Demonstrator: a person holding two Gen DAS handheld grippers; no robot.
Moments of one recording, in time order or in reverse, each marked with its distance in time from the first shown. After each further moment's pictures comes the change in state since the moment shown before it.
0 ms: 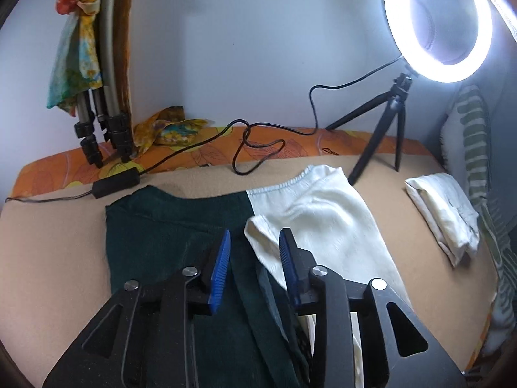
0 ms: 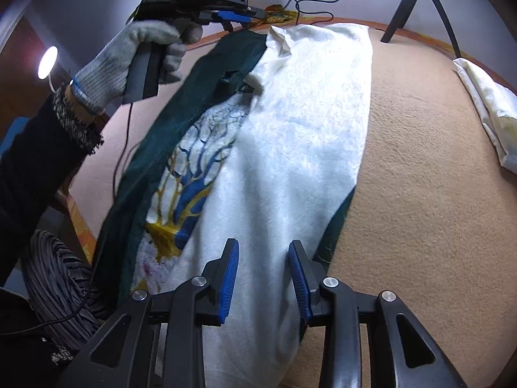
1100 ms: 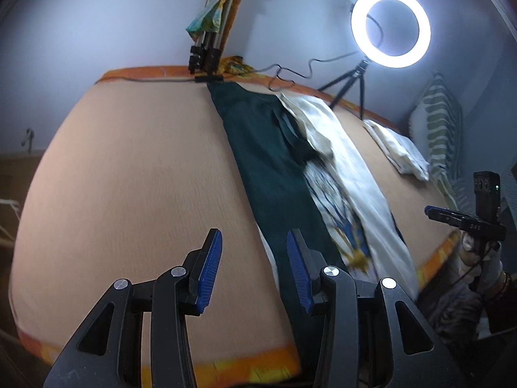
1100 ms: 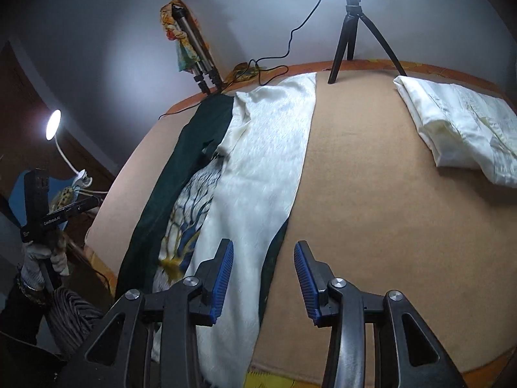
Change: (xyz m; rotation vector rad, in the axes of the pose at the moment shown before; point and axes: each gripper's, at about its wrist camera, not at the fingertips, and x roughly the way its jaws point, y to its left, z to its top) left arm -0.219 0.056 -0.209 -0.141 0.045 -0.058; right arm -0.085 -0.025 -0.029 0.114 -0.156 -0.003
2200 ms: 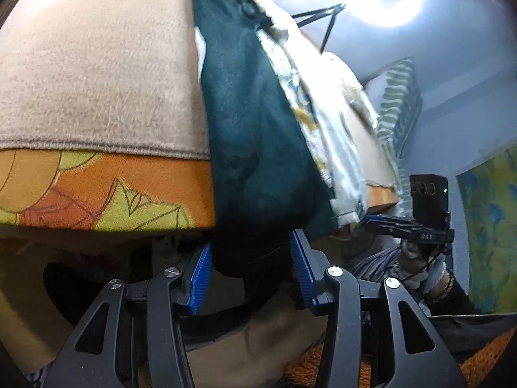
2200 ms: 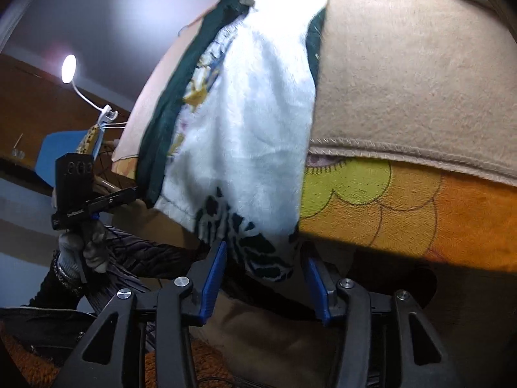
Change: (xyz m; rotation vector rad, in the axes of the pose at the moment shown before) left arm 0.049 -0.021 -0.125 -0.196 0.214 -0.347; right arm 0.042 0.007 -0.117 0.081 0.282 0.194
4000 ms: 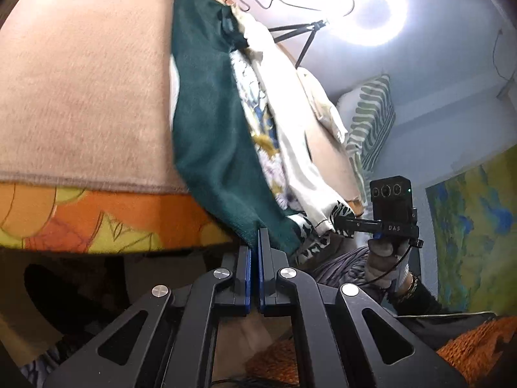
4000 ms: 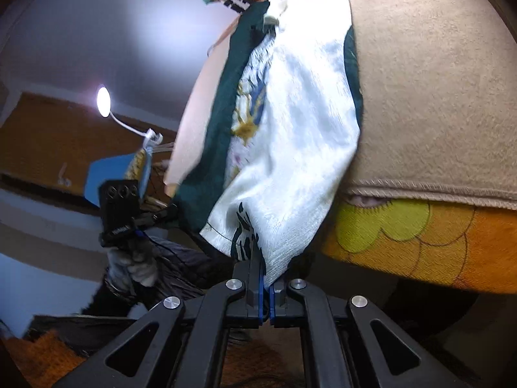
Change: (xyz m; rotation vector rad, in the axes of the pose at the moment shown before) left arm -0.029 -0.006 0.017 -0.039 -0.006 -0.142; right arm -0.003 -0.004 0.030 0.131 -0.015 0.285
